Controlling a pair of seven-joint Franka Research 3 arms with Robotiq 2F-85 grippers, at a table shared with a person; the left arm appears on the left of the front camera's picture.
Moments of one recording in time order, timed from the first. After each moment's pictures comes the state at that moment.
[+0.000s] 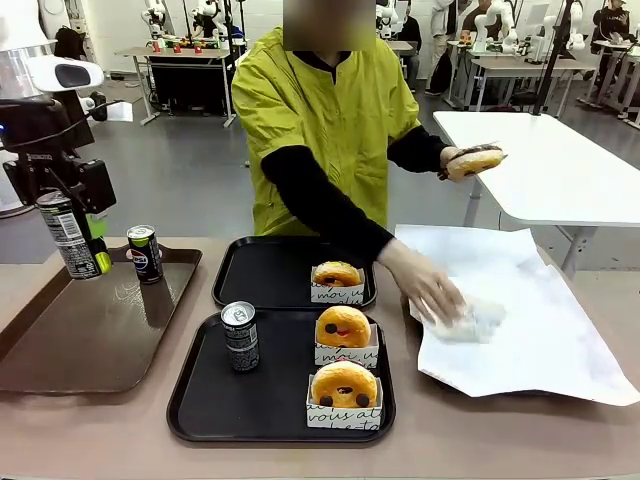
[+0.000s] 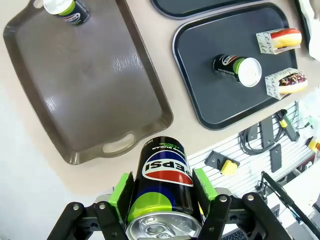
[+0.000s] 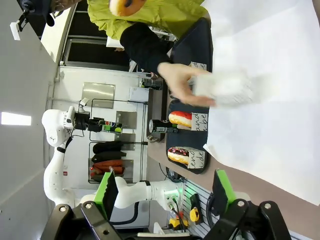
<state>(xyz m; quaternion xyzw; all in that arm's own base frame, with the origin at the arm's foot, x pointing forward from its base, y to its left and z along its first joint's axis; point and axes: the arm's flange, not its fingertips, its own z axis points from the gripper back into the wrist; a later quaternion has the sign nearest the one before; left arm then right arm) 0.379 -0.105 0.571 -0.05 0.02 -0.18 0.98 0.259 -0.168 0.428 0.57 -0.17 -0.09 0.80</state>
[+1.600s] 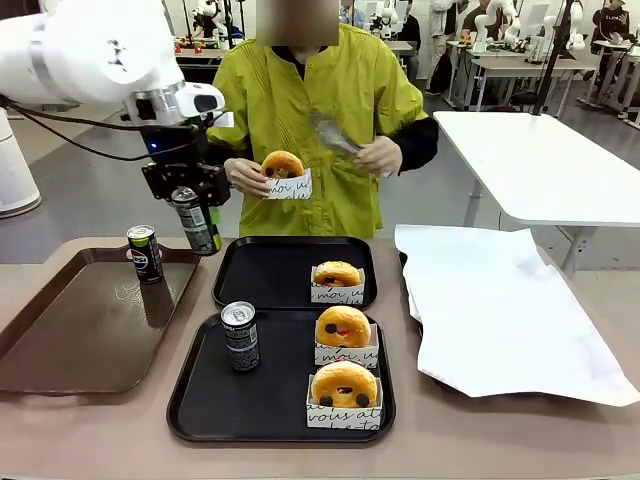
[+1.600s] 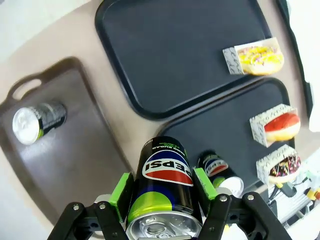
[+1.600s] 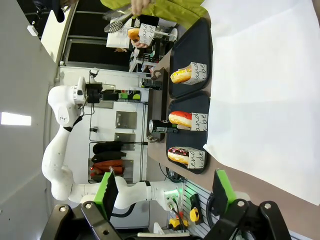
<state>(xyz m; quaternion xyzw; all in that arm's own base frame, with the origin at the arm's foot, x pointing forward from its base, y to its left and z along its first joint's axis) 0.498 -0.219 0.511 -0.05 -0.05 -0.18 0.98 0.259 -0.168 0.428 0.57 -0.17 -0.09 0.80</state>
